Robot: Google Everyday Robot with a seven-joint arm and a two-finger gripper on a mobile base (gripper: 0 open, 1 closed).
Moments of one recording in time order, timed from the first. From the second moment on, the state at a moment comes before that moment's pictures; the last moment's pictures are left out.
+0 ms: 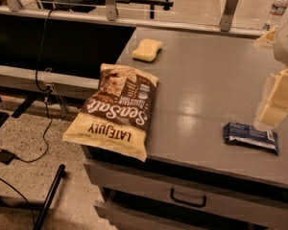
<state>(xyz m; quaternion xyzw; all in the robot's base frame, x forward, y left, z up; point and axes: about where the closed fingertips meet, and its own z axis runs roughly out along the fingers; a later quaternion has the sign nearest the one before) 0.438 -0.216 0.978 -0.60 0.78 -0.04 0.16</state>
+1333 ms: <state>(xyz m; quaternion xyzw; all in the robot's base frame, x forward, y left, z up) 0.457 -0.269 0.888 -0.61 0.77 0.05 0.18</state>
